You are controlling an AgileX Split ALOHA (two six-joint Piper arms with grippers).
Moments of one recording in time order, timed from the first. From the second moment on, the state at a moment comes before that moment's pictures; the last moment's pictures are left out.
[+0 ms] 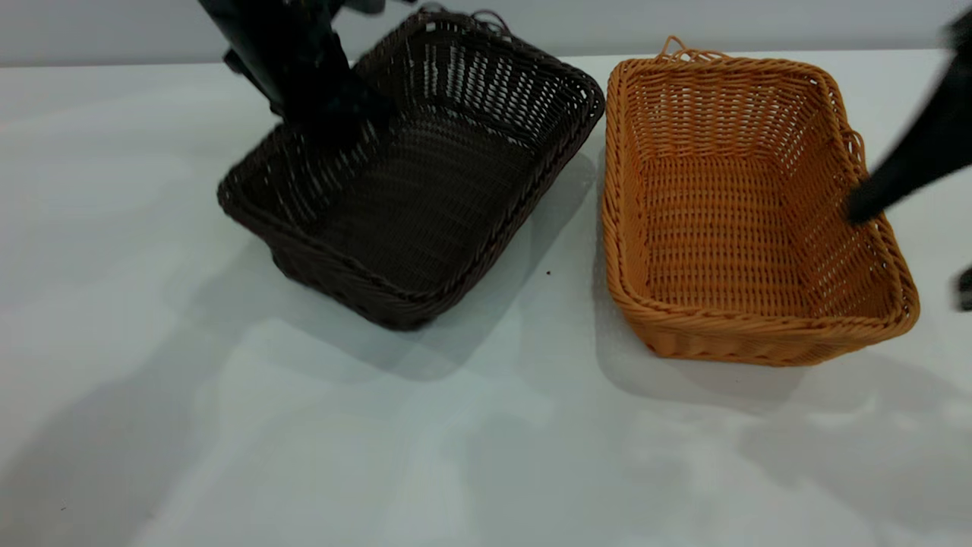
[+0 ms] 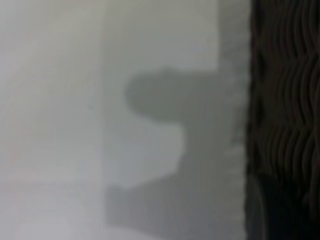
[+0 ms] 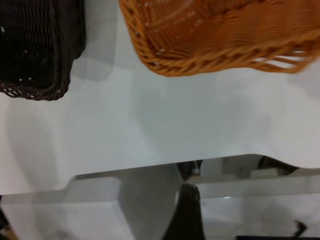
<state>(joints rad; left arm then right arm) -0.34 2.40 -1.62 0.04 0.28 0.14 0.04 1.49 -0.57 0.87 0.69 -0.25</state>
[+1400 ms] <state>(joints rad) -0.18 2.19 -1.63 0.06 0.29 0.15 0.05 2.13 -0.76 1.42 0.37 -0.32</state>
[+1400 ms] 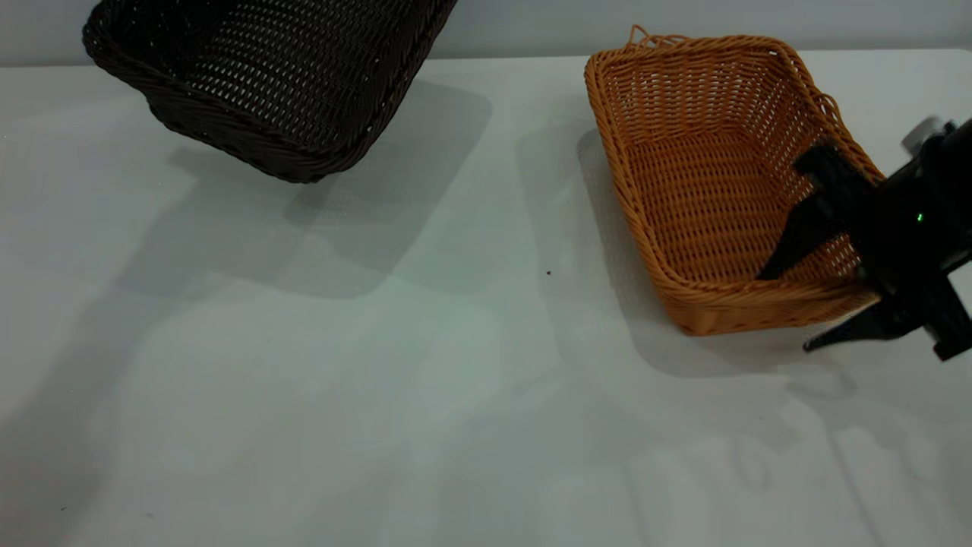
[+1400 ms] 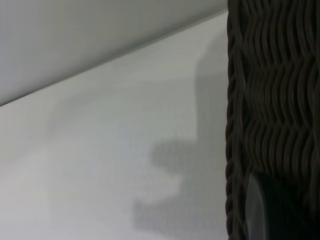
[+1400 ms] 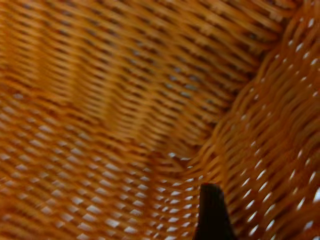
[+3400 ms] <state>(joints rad) -0.54 2.29 -1.63 -0.35 0.34 1.01 -0.44 2.06 -1.29 0.97 1.05 -0.53</state>
